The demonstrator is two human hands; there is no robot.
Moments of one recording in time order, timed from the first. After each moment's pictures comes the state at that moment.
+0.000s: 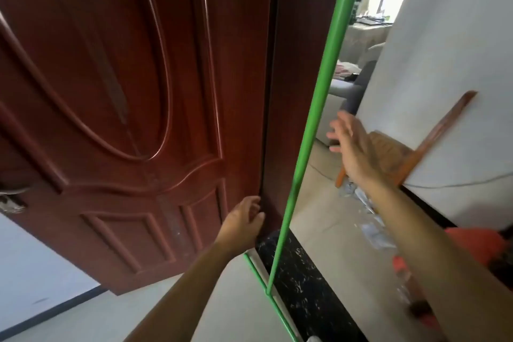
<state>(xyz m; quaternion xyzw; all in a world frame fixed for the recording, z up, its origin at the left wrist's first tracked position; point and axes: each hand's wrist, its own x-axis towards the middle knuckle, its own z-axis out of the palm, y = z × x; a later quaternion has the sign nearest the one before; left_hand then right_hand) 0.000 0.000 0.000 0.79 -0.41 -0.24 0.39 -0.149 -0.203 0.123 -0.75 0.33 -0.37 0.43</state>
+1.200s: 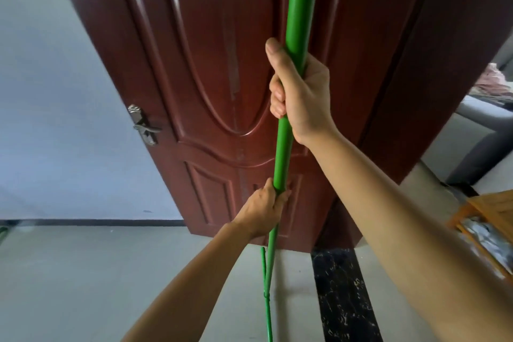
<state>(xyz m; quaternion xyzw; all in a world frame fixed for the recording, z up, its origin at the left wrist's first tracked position) 0.032 0.048 0.031 0.87 -0.29 -0.12 0.39 0.011 -0.044 0.235 -0.62 -0.05 -0.28 0.73</state>
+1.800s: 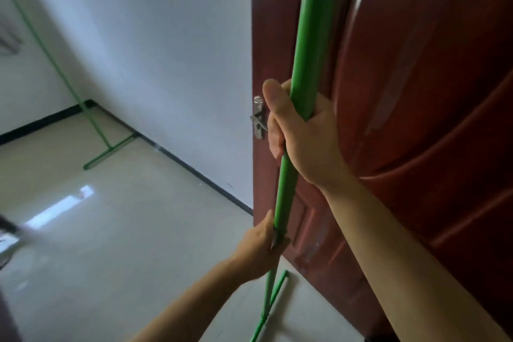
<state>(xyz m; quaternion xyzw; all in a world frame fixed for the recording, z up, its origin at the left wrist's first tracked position) 0.086 0.169 -0.009 0.92 -0.08 -0.03 0.39 0.142 0.075 0.199 -0.59 -0.29 -0.02 0.75</state>
